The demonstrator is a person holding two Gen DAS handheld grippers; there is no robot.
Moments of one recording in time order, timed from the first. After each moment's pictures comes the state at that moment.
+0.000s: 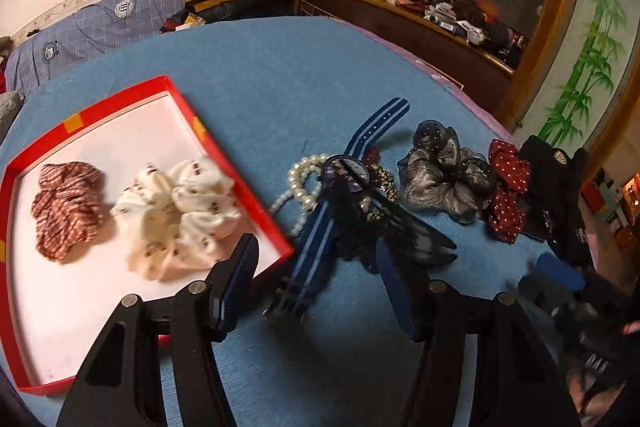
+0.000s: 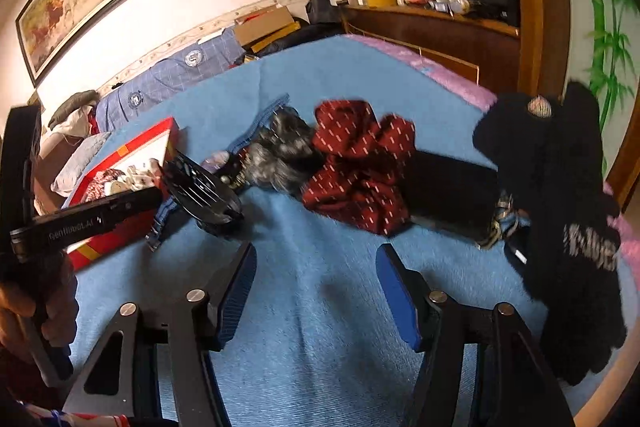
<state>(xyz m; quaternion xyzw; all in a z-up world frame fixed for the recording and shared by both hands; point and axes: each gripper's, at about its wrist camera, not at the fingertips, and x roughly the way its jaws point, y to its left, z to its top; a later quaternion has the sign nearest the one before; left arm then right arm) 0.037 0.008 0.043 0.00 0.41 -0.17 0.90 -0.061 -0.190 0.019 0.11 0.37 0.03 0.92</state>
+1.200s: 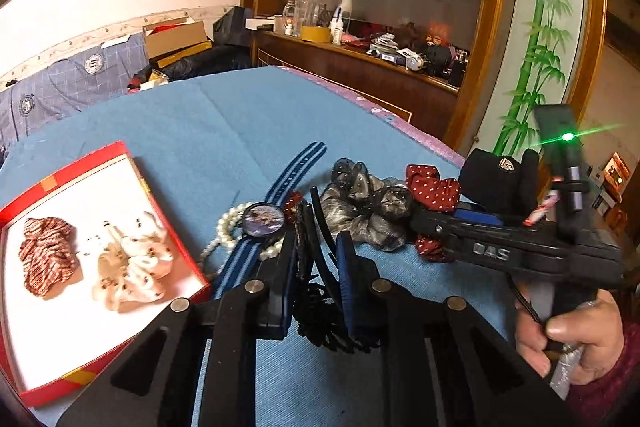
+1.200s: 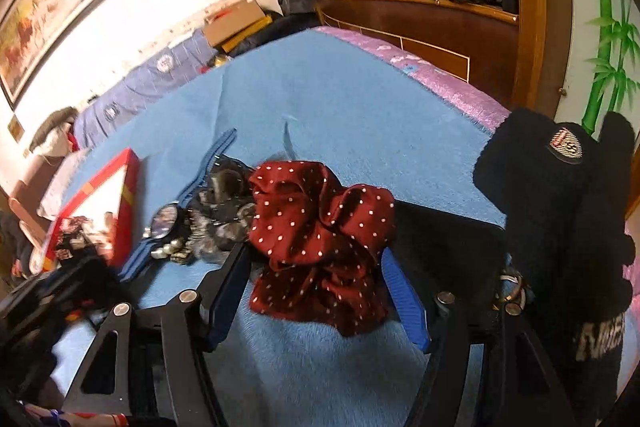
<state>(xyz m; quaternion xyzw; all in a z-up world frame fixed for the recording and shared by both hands) -0.002 -0.030 0.065 0.02 0.32 -0.23 0.92 0.016 -0.217 0.023 0.13 0.39 -0.01 0.91</state>
